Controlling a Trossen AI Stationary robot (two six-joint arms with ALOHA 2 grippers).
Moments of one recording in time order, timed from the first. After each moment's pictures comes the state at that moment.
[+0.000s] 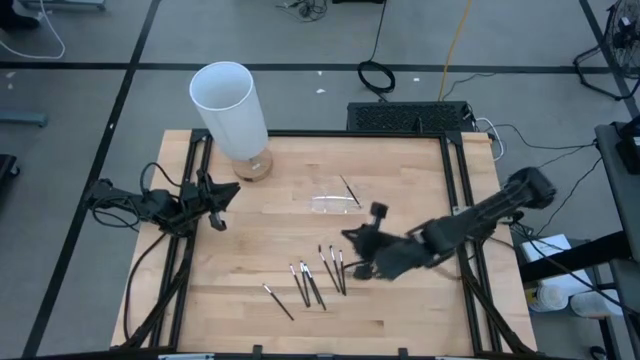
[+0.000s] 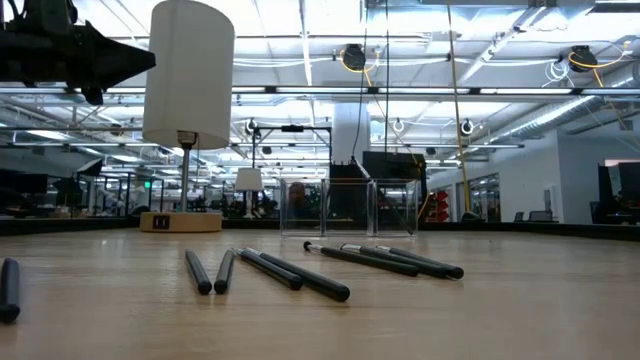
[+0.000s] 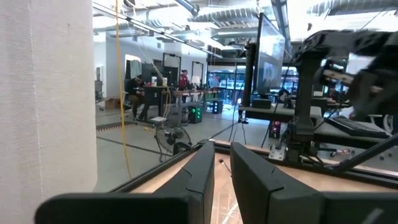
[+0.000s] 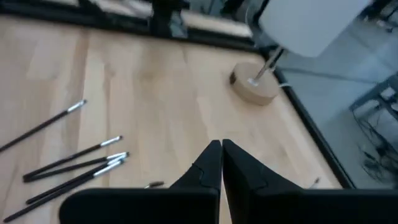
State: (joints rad) left arm -0.29 0.03 0.01 0.32 -0.68 0.12; right arm 0.47 1.55 1.34 -0.55 0.76 0.23
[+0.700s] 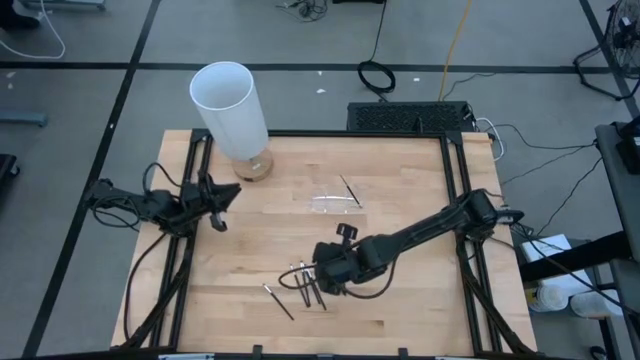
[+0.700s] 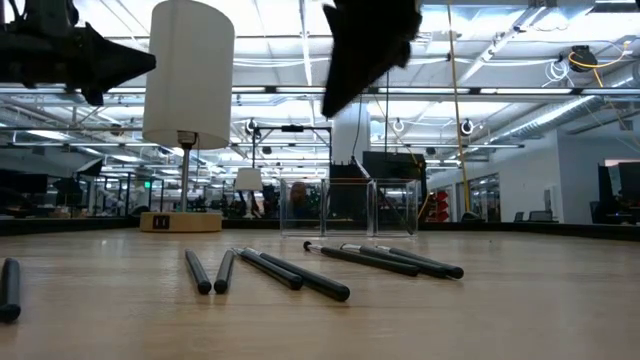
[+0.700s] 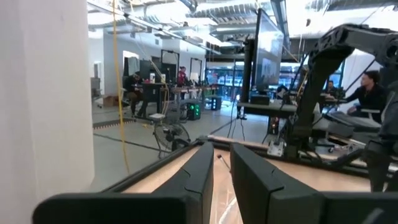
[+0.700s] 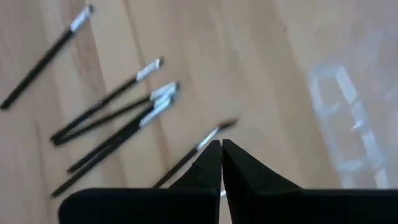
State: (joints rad) left arm -0.29 0.03 0.01 0.28 -0.67 0.10; right arm 0.38 1.99 1.67 -0.87 0.40 0.60
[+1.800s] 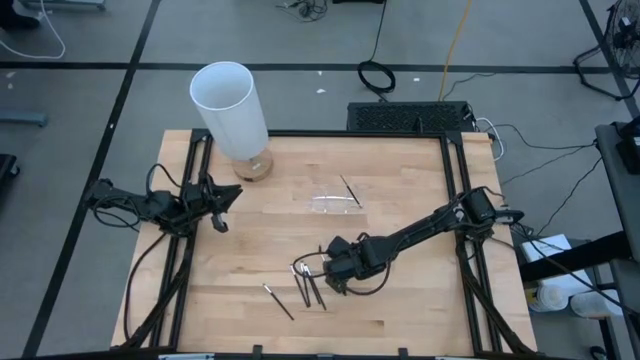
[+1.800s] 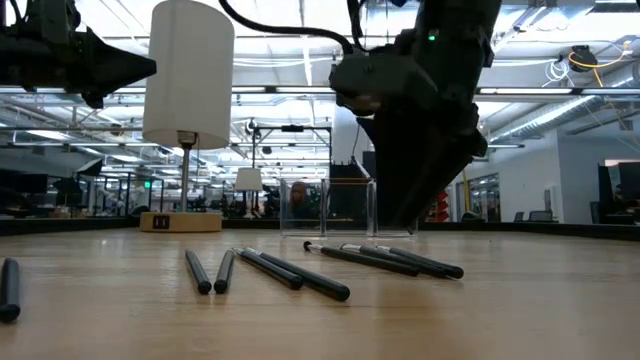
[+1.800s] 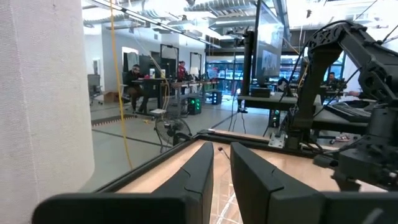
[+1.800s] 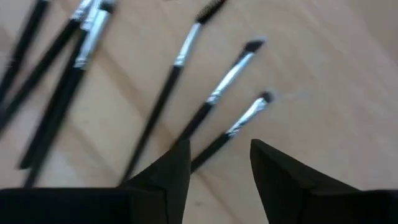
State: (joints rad) left arm -0.29 0.03 0.01 0.26 -0.67 0.11; right arm 0.35 1.99 1.41 -0.74 0.23 1.01
